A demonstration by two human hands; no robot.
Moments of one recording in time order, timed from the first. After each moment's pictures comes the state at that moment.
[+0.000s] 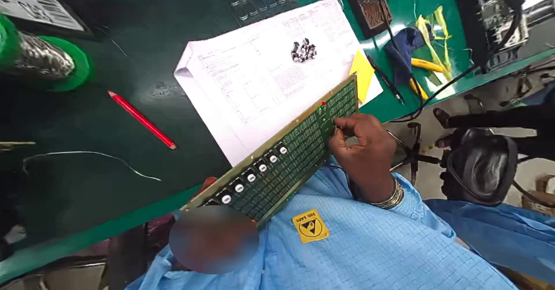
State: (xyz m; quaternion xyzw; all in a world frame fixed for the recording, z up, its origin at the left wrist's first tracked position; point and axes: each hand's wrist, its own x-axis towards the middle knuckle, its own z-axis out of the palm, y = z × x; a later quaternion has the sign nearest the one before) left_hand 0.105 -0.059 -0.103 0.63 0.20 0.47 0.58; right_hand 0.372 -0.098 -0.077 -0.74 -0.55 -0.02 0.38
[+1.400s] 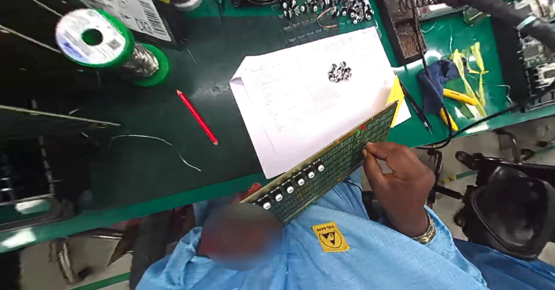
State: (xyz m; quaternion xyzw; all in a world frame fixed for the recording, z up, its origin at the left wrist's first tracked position) left_hand 0.105 -0.053 -0.102 0.65 0.15 0.45 0.59; right_hand 0.381 -0.111 -0.072 -0.72 -0.58 0.01 0.38
